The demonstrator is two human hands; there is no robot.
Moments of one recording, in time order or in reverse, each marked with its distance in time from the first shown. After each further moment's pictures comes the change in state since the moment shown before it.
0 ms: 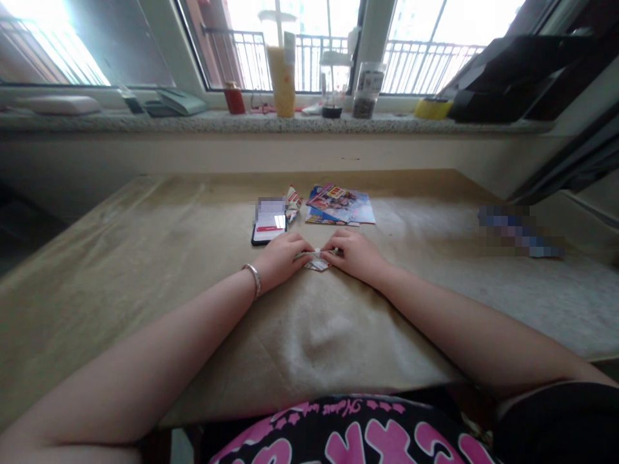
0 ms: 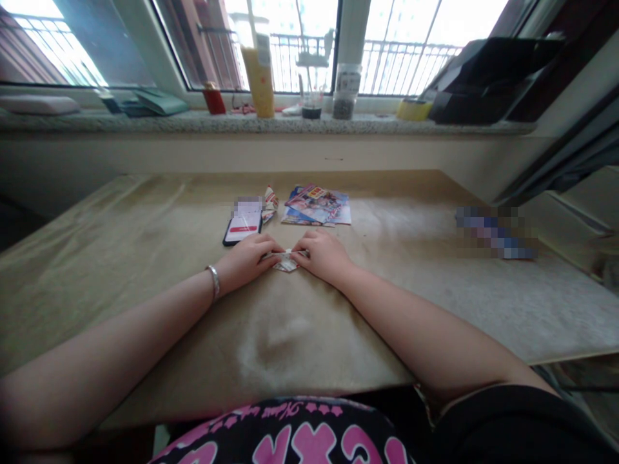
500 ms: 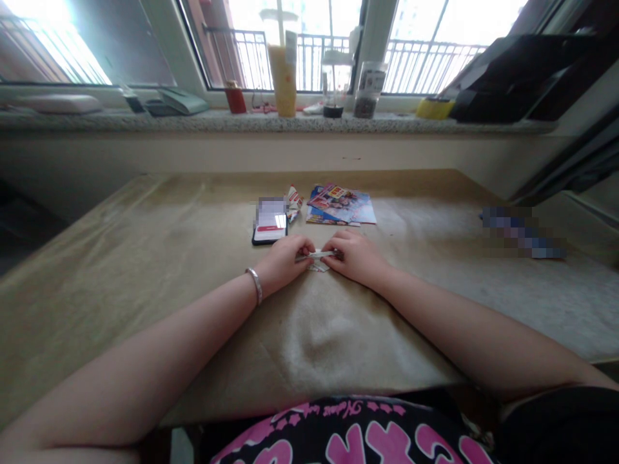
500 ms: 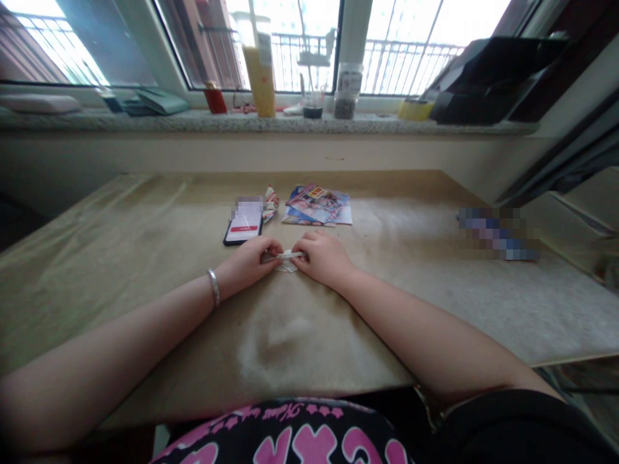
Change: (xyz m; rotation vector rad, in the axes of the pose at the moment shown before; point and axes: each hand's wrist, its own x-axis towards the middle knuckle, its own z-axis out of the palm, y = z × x) left_hand -0.002 0.012 0.003 -0.178 0.091 -0.146; right_hand -0.005 -0.006 -0.004 -0.083 0.021 -0.037
